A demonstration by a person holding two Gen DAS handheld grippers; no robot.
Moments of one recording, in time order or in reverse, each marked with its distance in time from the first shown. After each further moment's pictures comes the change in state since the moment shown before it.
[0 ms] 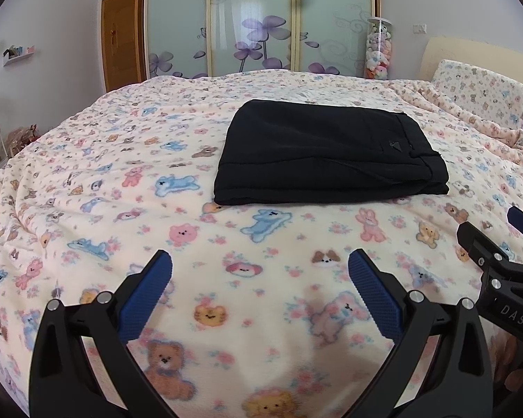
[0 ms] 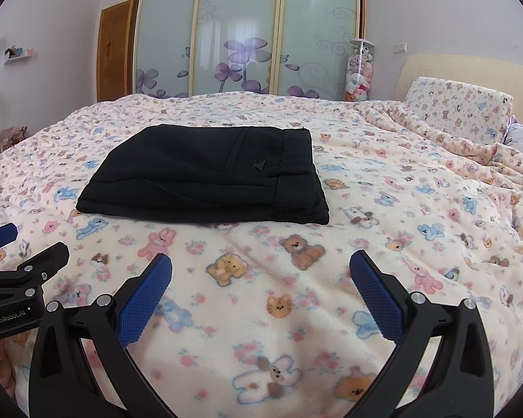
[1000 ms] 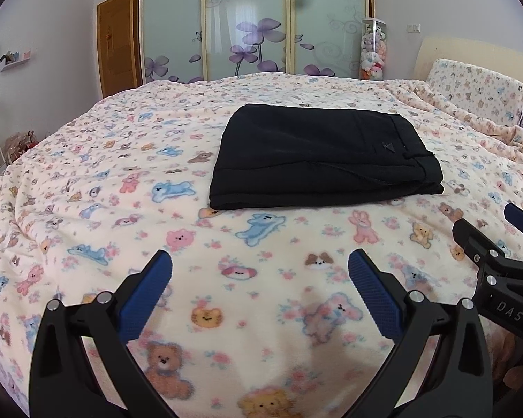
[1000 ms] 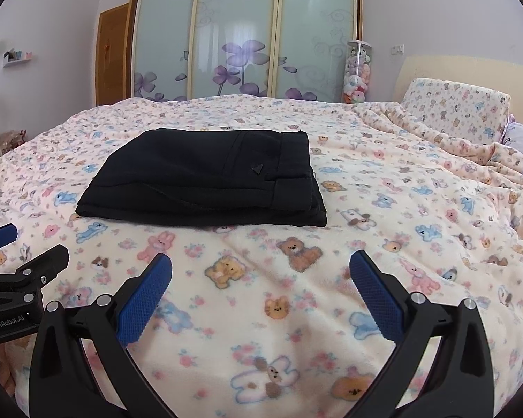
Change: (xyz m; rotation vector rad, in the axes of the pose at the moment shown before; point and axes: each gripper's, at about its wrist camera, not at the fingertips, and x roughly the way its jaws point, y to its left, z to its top) left arm -0.006 -0.009 0.001 0.018 -0.015 -0.004; right arm -0.003 0.000 0.002 0.006 -0.006 -0.005
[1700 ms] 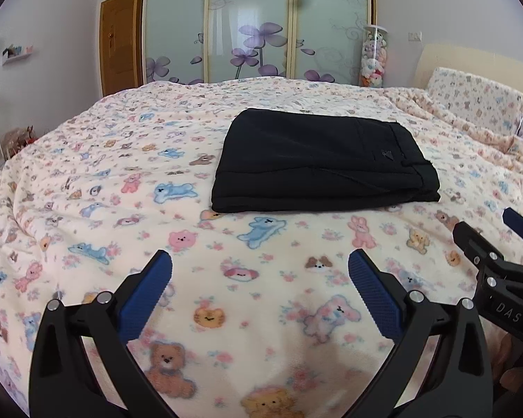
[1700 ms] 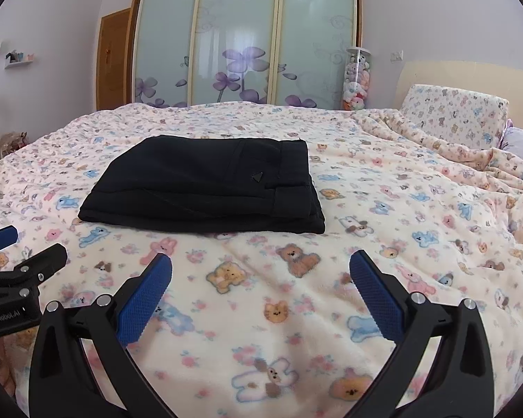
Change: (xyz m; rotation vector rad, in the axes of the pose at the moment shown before) left arm -0.004 0.007 0.002 -0.018 -0.012 -0.015; right arm -0.003 0.000 0.002 -0.003 -0.015 -0.002
